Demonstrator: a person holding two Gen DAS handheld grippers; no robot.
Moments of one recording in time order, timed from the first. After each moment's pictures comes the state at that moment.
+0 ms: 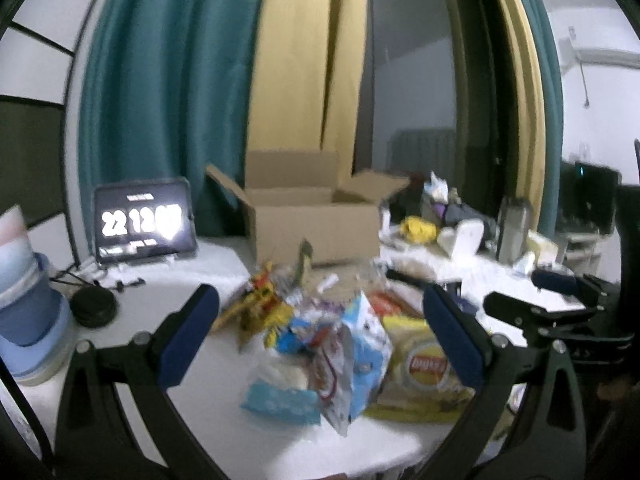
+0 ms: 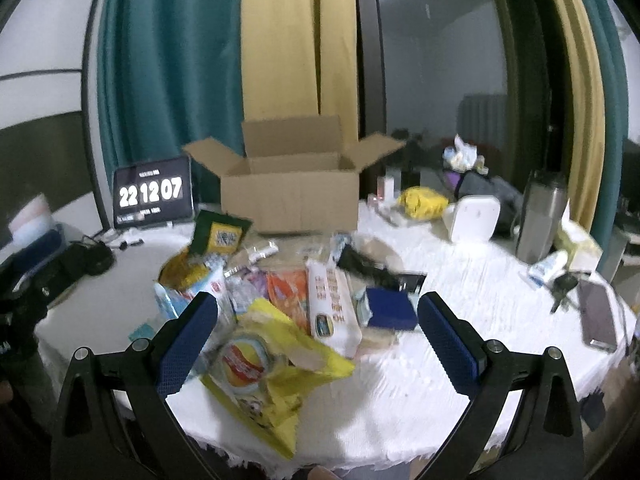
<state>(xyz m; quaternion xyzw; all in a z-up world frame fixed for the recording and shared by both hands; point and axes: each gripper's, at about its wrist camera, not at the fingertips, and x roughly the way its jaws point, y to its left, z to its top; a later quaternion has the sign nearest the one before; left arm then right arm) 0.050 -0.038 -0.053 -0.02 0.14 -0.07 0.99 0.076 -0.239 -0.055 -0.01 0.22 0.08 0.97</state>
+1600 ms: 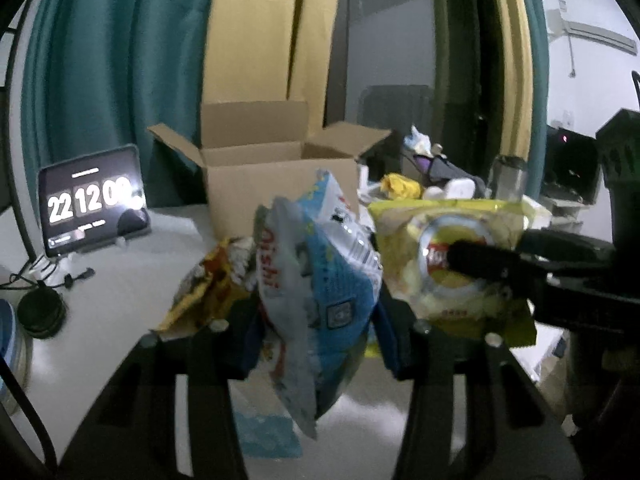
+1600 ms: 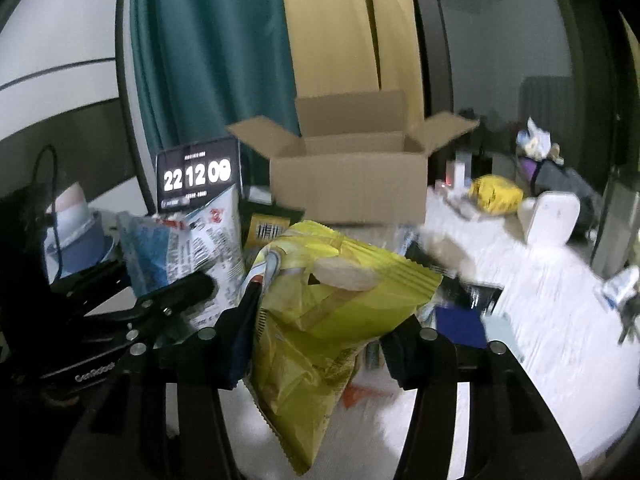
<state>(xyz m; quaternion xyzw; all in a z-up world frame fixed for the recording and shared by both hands) 0.128 -0.046 -0.066 0.00 0.22 -0.12 0.97 0.136 -0.229 -0.057 -0.01 0.25 0.20 0.95</state>
